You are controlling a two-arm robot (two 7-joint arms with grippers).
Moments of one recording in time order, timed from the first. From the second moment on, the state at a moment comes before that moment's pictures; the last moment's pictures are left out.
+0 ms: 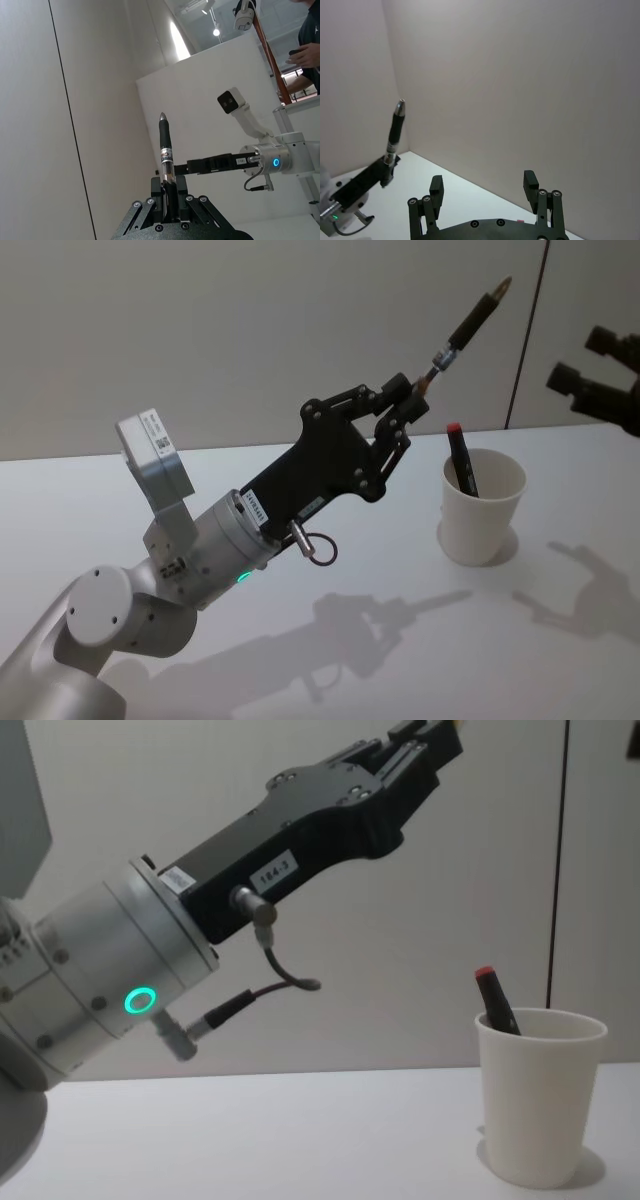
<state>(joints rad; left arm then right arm) -0.29 0.28 0.40 -1.51 -0.59 -0.45 -0.78 0.17 0.64 -0.07 -1.78 0.84 0.21 0.67</state>
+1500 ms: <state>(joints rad) -0.30 0.28 0.40 -1.51 -0.59 -0.46 -0.79 0.26 0.59 -0.13 -1.78 0.91 0.27 0.80</state>
